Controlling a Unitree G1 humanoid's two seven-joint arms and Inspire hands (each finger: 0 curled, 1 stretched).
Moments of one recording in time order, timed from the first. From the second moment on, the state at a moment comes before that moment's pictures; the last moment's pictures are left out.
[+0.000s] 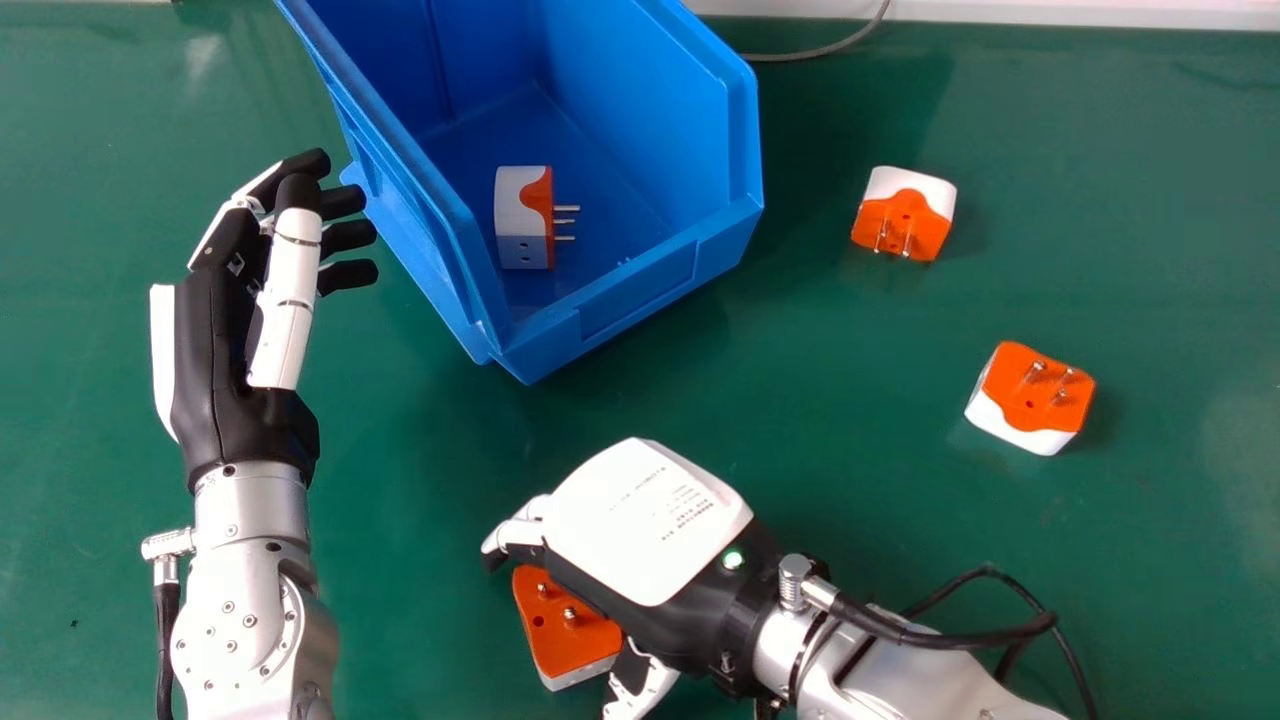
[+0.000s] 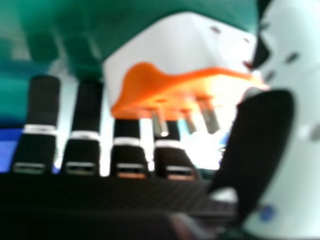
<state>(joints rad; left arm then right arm) -0.12 0.07 0.24 0.27 -0.13 -0.32 0.03 -0.16 -0.30 0.71 0.01 -1.10 -0.15 0.13</state>
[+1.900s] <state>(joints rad) -0.12 0.07 0.25 0.30 -0.13 -0.34 0.02 -0.20 -0.30 0.76 0.21 -1.11 -0.26 -0.28</state>
